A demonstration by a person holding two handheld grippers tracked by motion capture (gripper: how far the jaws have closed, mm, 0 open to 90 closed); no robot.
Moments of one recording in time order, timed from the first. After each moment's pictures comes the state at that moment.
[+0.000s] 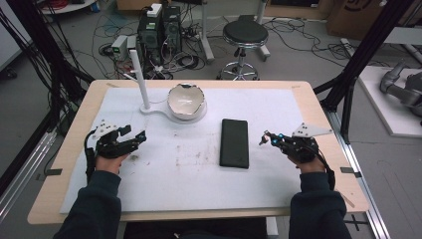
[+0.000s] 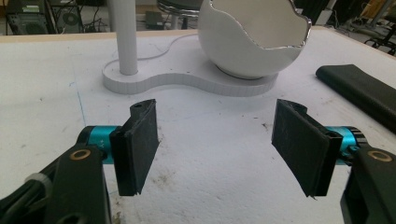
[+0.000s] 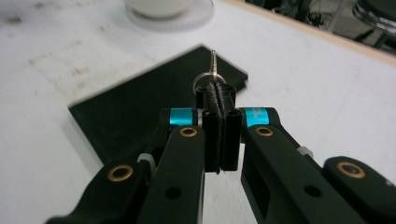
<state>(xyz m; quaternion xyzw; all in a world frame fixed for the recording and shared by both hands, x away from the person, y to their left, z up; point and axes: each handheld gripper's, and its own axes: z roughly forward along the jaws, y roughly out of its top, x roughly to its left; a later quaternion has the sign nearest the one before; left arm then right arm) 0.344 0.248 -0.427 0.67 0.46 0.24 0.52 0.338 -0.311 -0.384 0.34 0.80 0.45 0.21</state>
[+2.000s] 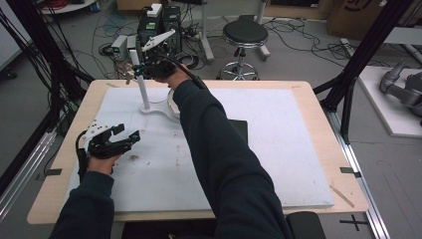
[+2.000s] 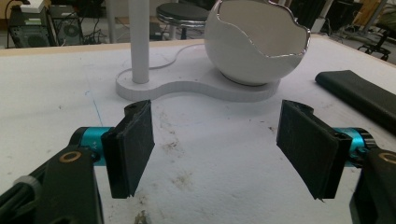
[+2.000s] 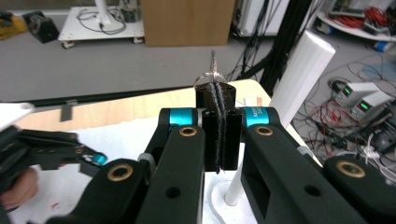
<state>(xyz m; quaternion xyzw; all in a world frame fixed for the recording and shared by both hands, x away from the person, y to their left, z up) 0.341 0.267 -0.426 0.67 0.45 0.25 0.54 0.520 0.058 -0.262 0.11 0.85 0.50 0.10</state>
